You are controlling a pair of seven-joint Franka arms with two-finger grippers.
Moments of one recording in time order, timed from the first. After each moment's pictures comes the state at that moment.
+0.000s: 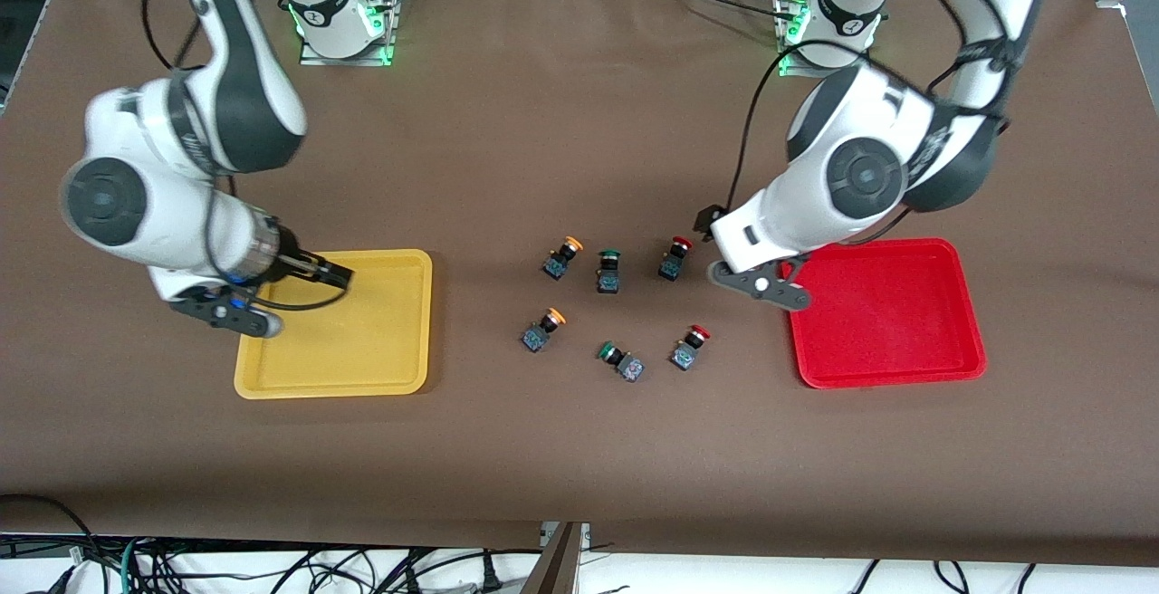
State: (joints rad) left arm -0.19 0.48 -0.29 -1.52 -0.04 1.83 -0.13; right arm 0.23 0.44 0.06 -1.47 0.03 1.80 0.64
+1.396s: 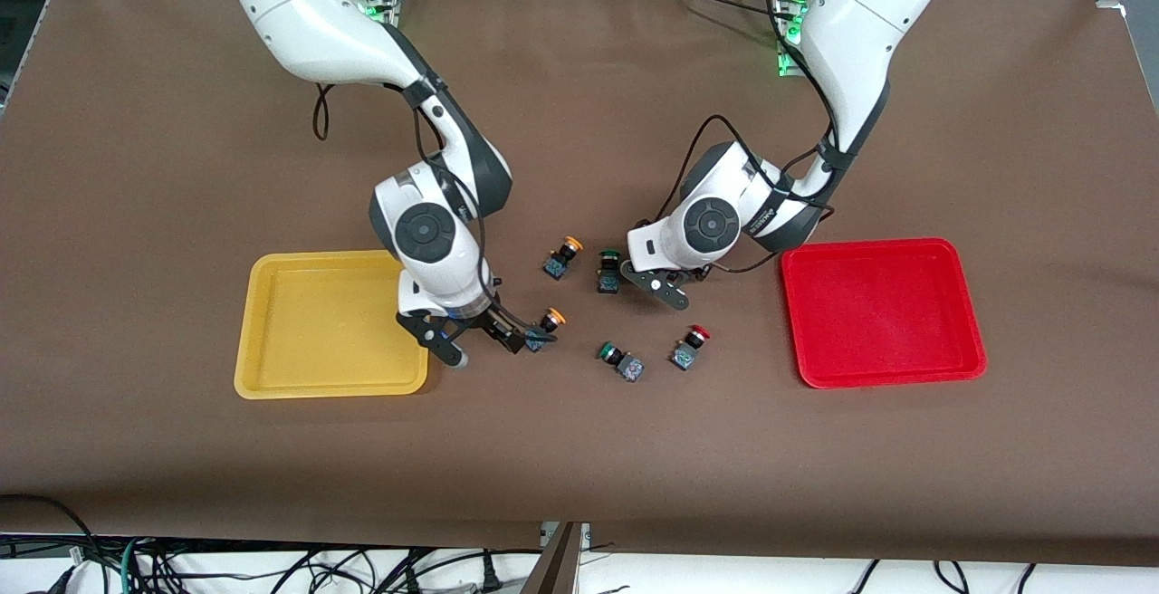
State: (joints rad) left arm -0.30 0.71 -0.30 -1.74 0.04 2.26 -0.01; right arm 0.50 0.84 0.05 -1.33 -0.08 2.31 1.25
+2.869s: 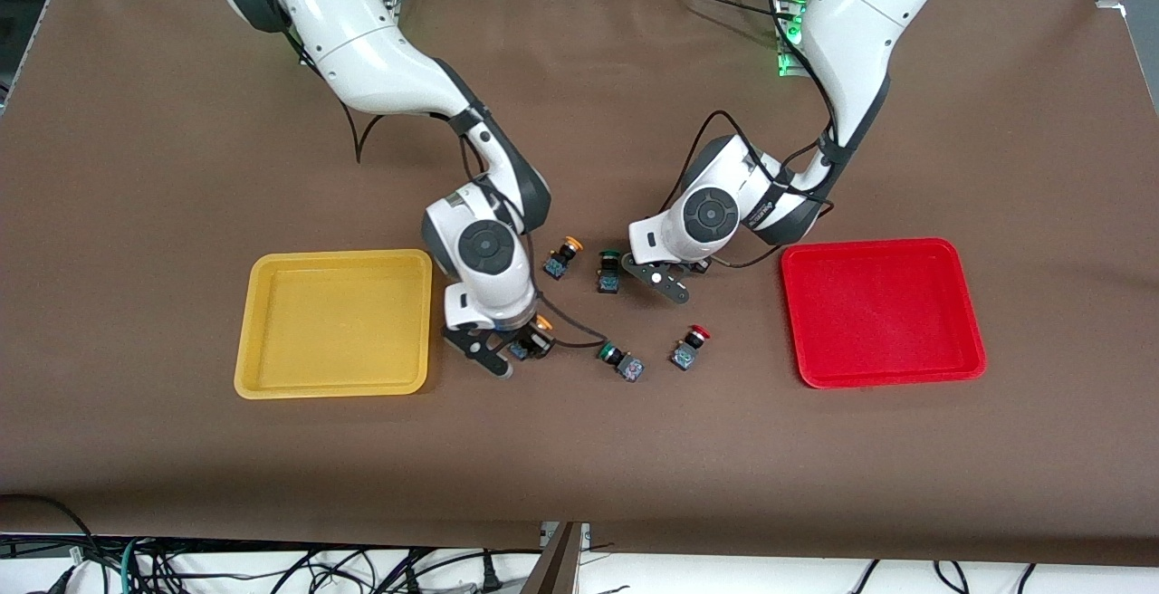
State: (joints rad) left arm -0.30 0.66 -0.30 -1.76 0.04 2.21 -0.01; right arm 0.56 0.99 -0.02 -1.12 -0.07 2.25 1.18
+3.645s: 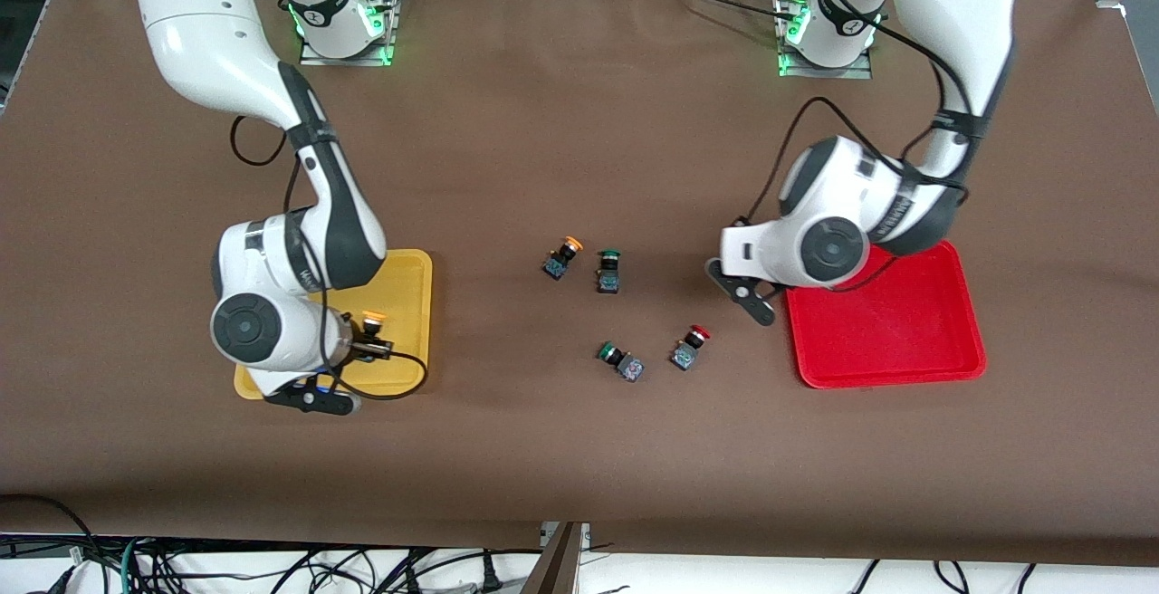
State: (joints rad) left arm -0.08 0.54 -0.28 -1.66 0.04 1.85 0.47; right arm 0.28 0.85 -0.09 -1.18 0.02 1.87 0.31
